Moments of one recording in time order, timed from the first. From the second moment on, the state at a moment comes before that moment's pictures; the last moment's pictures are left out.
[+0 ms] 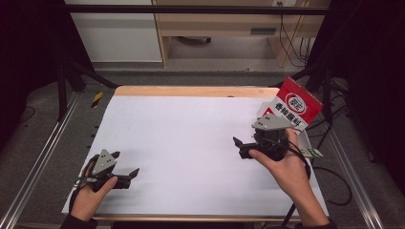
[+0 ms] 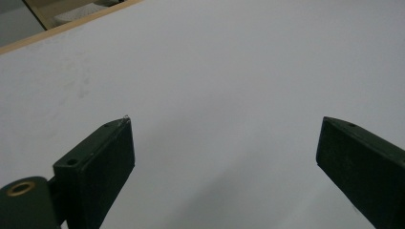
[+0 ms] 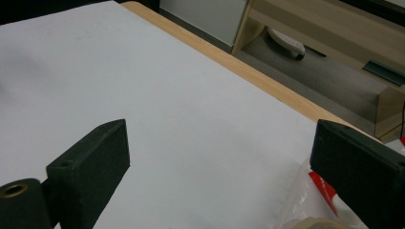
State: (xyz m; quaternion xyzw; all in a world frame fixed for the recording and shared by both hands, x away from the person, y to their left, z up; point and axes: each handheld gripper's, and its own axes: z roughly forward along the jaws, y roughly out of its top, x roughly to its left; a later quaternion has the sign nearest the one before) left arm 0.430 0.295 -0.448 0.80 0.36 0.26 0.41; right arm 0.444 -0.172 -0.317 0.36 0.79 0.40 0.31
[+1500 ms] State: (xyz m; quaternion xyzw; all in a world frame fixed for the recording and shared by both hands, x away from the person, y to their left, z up) left arm 0.433 0.306 -0.448 0.79 0.37 0.27 0.40; right arm 0.423 -0.139 -0.431 0.38 0.81 0.37 0.24
